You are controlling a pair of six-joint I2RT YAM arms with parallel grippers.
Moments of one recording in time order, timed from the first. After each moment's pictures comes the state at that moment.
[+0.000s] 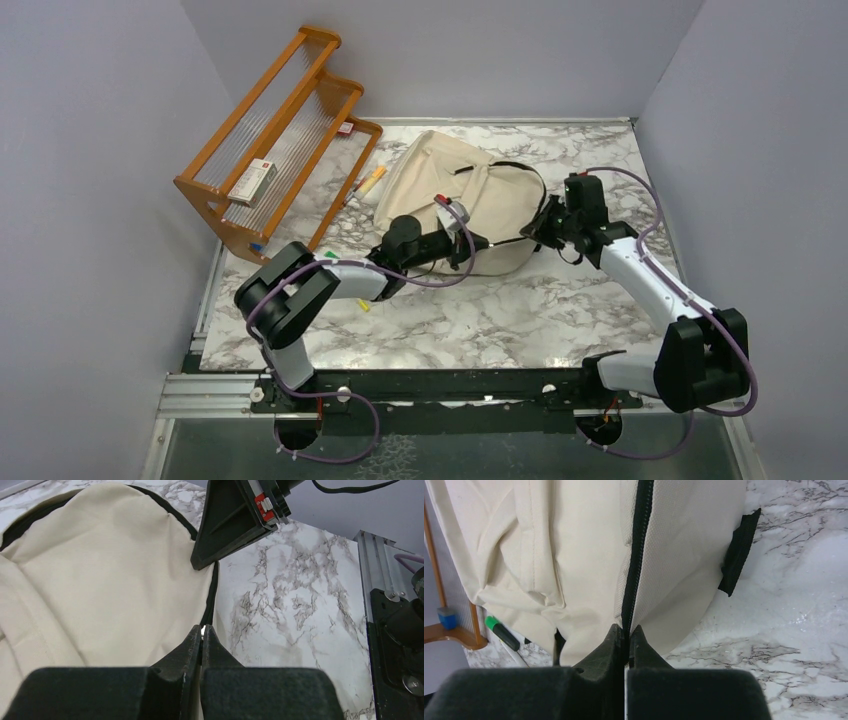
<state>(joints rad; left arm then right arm) -0.78 1.75 0.76 0.99 0.43 -0.15 0.22 1.28 0.85 -0.34 -0.11 0.67</state>
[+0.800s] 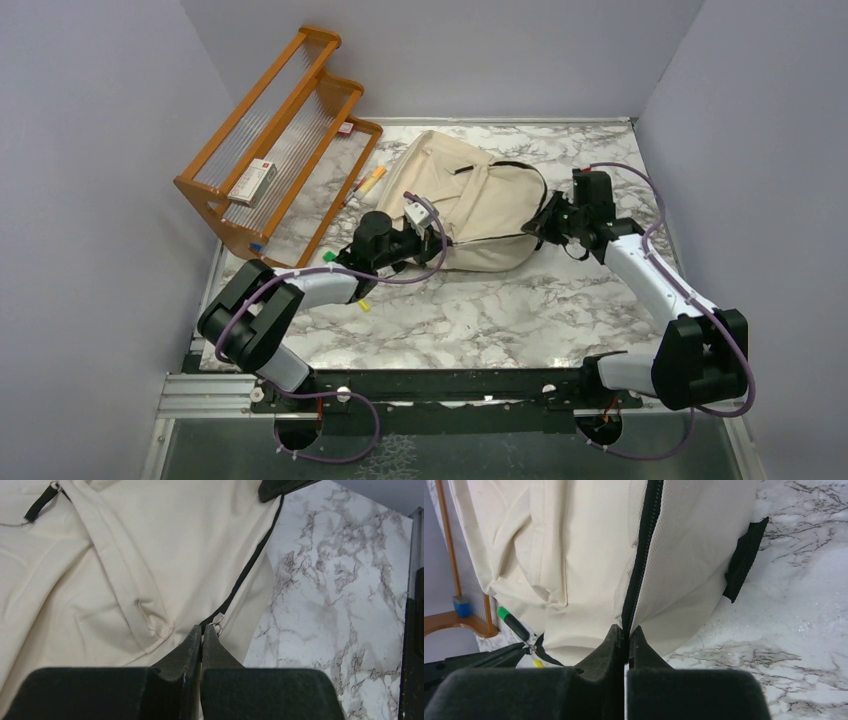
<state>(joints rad) -0.63 1.54 0.61 0.77 0.44 -0.09 0.16 1.28 0.88 -0.35 -0.20 0.63</state>
